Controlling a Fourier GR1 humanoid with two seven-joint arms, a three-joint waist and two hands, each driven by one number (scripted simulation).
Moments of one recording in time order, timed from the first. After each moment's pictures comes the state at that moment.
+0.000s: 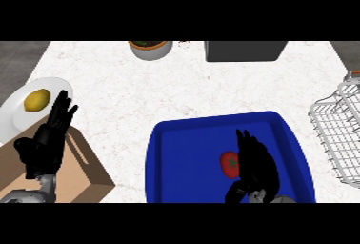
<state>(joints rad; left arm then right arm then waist) -0.05 0.37 -0.13 -1.57 0.11 0.34 0.06 -0.13 -0.21 0.58 -1.69 0.80 0.17 1.07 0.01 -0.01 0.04</state>
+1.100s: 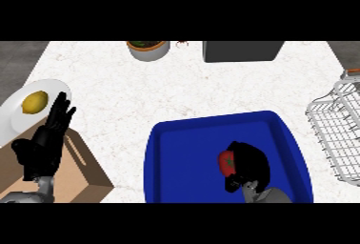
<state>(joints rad) -0.04 0.37 -0.12 -1.57 0.12 0.32 0.06 -0.14 -0.13 0.51 -1.51 0.82 0.19 0.99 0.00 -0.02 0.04</state>
